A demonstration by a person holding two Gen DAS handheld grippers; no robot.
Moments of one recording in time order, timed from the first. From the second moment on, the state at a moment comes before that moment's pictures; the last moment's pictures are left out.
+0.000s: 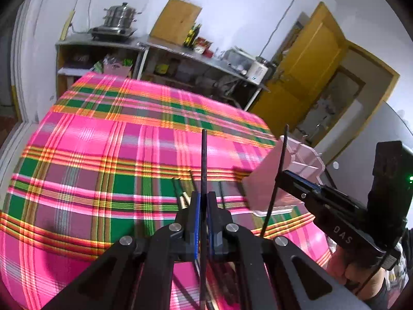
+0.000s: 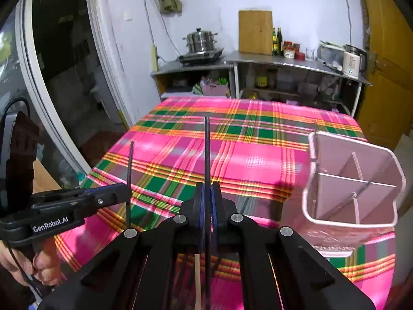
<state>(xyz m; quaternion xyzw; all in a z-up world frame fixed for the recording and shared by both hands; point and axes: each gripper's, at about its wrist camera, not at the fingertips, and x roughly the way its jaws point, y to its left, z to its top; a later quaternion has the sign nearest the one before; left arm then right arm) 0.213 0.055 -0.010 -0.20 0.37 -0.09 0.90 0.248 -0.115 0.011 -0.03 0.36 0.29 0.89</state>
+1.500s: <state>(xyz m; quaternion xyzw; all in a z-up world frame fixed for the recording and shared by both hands) 0.233 -0.054 0.128 -0.11 0.31 -0.23 0.92 0.212 -0.221 0.111 0.02 0.26 0.22 0.94</state>
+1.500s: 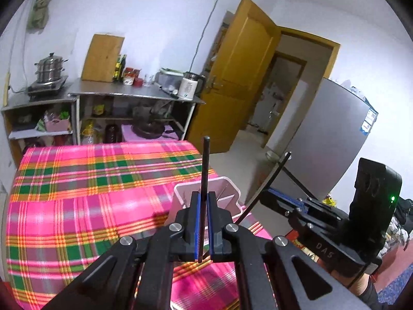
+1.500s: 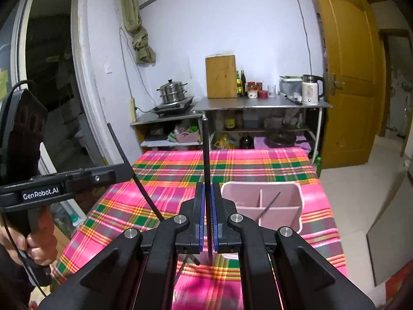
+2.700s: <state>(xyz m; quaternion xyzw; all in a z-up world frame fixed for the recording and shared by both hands) 0.329 -0.083 0.071 -0.11 0.35 -0.22 0.90 0.300 -0.253 0.063 0.05 0.32 0.17 0.93</state>
